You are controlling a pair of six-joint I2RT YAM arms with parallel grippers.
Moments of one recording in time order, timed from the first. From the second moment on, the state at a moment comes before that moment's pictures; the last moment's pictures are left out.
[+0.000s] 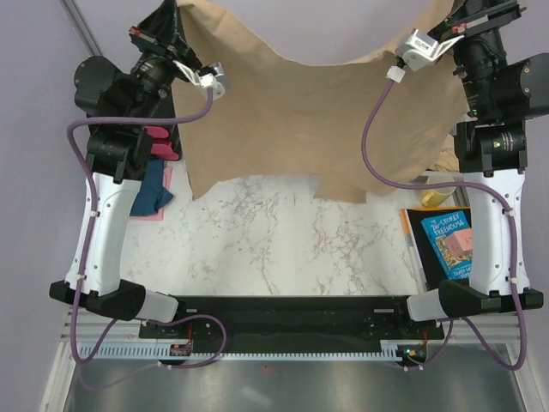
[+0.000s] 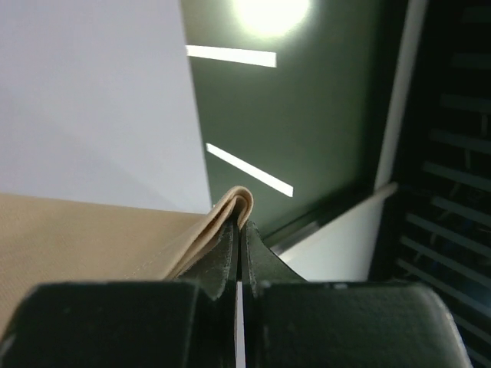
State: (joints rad) left arm -0.30 1.41 1.97 -0.17 0.26 1.50; right arm 0.08 1.41 2.00 0.05 -0.27 -1.58
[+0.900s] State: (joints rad) left arm -0.22 1.88 2.23 0.04 0.25 1.57; right arm 0.08 1.93 2.32 0.40 -0.13 -1.59
